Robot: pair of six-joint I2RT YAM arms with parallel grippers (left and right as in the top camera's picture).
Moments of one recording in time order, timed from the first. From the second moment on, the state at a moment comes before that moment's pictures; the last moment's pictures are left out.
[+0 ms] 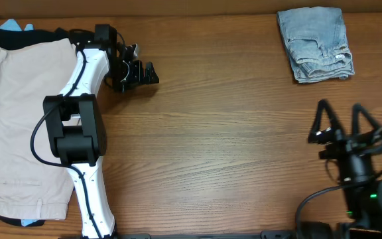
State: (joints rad) left arm 0.01 2.35 1.89 -0.94 0.47 -0.05; right arm -0.07 0.39 0.64 -0.20 -0.15 0.46
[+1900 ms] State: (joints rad) left arm 0.01 2.35 1.89 -0.94 0.47 -0.05; right arm 0.05 0.04 0.02 -0.03 0.01 0.28
